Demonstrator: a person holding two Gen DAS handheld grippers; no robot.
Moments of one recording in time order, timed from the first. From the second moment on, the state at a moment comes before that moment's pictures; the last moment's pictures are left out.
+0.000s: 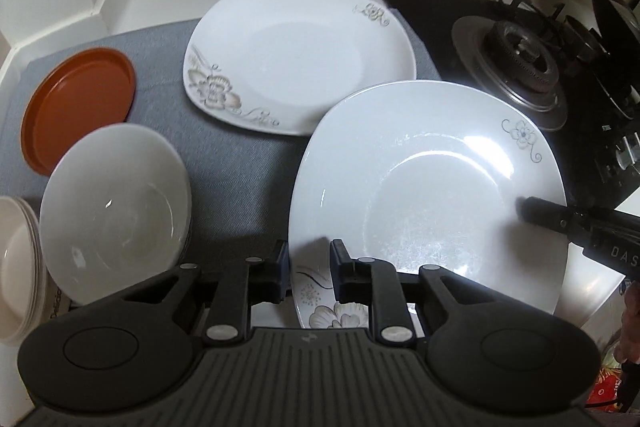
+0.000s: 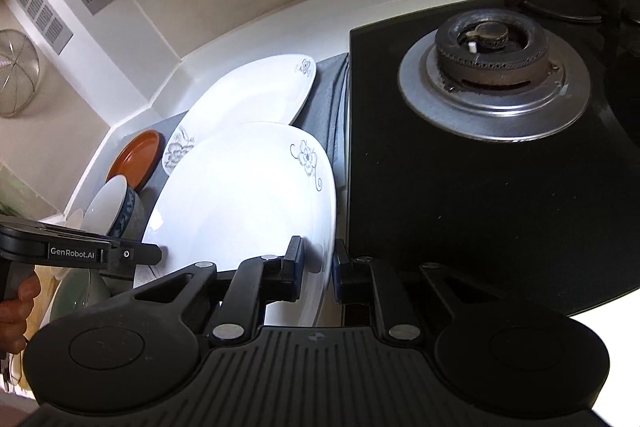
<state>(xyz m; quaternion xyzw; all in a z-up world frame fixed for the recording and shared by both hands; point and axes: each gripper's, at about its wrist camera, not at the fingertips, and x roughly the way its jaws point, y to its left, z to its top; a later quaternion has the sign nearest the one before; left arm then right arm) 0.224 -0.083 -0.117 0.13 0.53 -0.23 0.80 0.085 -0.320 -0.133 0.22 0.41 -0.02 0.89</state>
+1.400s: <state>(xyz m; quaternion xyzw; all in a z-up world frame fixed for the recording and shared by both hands) 0.245 -0.067 -0.124 0.08 0.56 -0.26 0.78 0.127 -0.299 -0.156 0.21 0.43 -0.01 0.88</state>
